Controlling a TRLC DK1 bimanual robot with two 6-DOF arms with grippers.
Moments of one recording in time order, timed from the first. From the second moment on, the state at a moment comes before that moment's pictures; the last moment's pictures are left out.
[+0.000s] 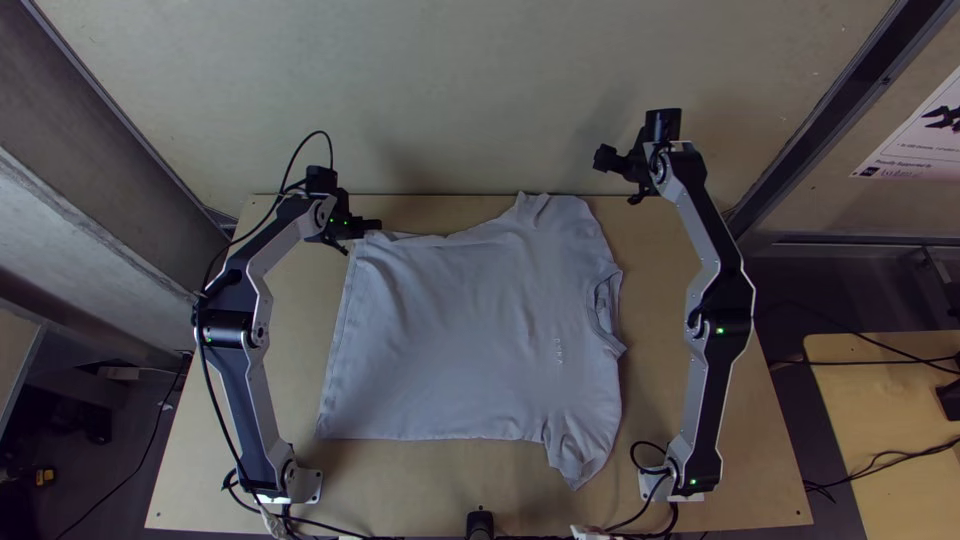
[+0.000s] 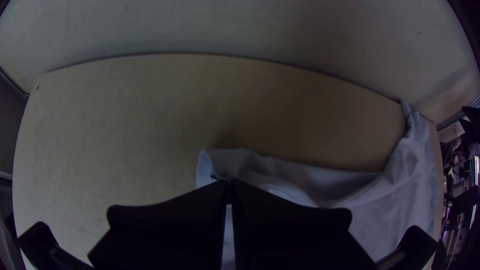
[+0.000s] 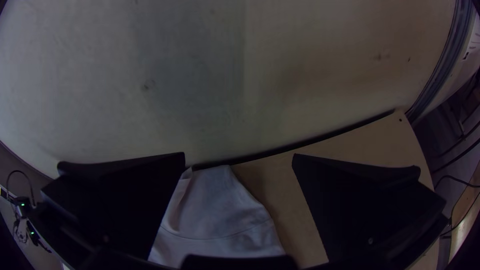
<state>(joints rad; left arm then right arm) -0.05 2.12 1.79 -0.56 0.06 -0.12 0.12 2.28 2.27 -0.68 -0.03 0.36</state>
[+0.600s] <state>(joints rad) -0.09 2.03 1.84 -0.56 0.06 -0.14 0.14 2.49 2.30 -0.69 -0.03 0.37</state>
